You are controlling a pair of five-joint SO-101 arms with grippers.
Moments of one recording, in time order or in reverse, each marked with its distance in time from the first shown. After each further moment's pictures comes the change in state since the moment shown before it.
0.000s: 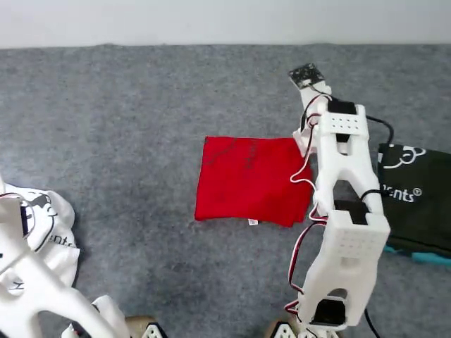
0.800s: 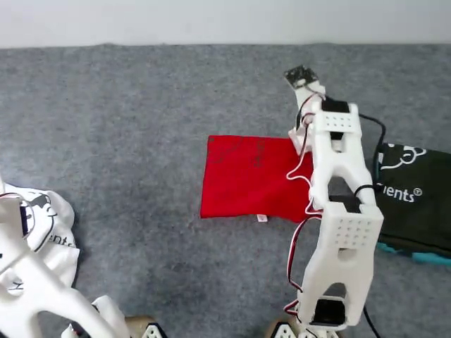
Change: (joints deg) left arm 0.0 0.0 0.0 0.0 0.0; right arm -1.4 6.6 -8.9 3.1 0.1
